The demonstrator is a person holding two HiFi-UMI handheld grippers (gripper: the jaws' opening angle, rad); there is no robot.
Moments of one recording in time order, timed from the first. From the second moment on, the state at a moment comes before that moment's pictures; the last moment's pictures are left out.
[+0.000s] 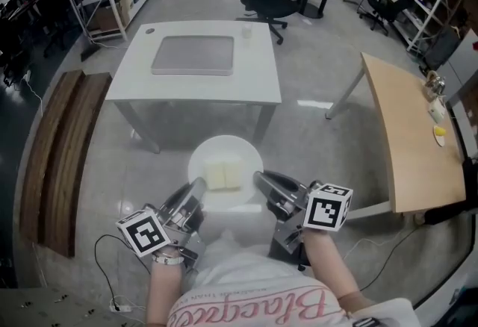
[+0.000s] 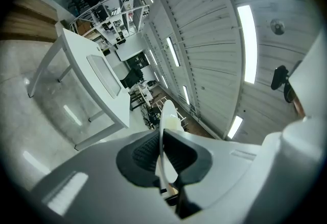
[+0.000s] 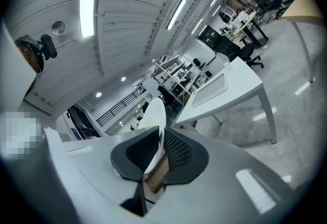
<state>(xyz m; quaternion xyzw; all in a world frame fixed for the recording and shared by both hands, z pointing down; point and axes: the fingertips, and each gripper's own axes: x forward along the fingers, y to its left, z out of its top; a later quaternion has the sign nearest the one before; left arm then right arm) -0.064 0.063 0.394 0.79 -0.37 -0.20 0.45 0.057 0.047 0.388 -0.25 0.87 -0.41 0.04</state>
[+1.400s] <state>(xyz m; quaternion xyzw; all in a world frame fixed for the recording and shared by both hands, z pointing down) -0.114 -0.182 0.407 0.76 -0.43 -0.18 0.45 0.007 -0.210 0.403 -0.20 0.87 -0.44 0.02</state>
